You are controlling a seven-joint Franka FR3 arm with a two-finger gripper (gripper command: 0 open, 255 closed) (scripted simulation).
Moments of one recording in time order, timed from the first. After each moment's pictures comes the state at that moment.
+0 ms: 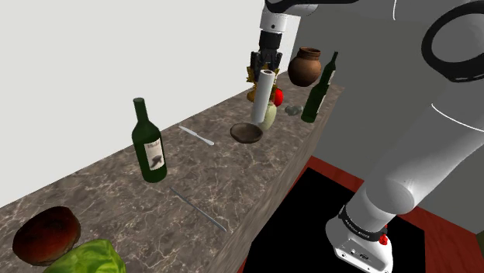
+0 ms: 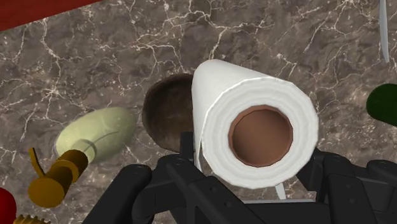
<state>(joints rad) -0.16 -0.07 -0.05 -1.77 0.05 1.66 0.03</state>
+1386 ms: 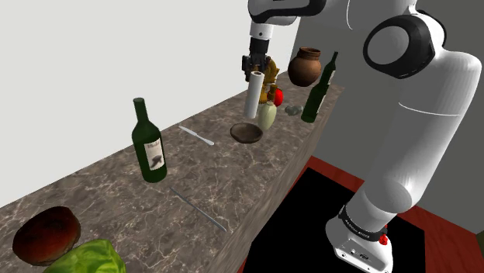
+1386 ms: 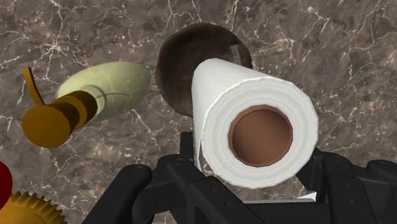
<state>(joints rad) -0.19 0.22 -0.08 -1.51 0.07 1.68 -0.05</state>
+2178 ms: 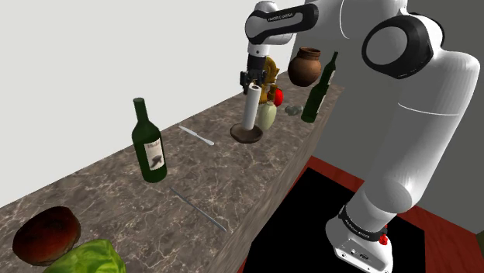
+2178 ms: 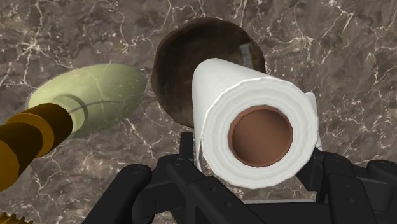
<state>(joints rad) -0.19 0.22 -0.08 -1.66 0.07 1.84 -0.06</state>
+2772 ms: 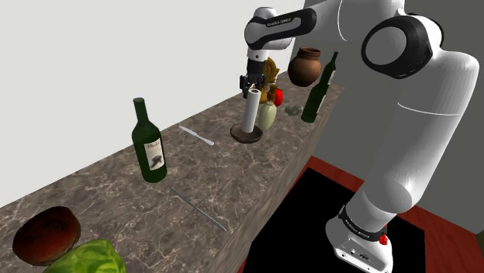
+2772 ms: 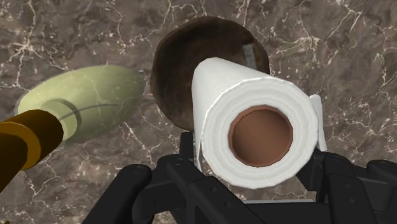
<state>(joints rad) -0.19 0.23 -0.08 -1.70 0.07 1.88 -0.06</state>
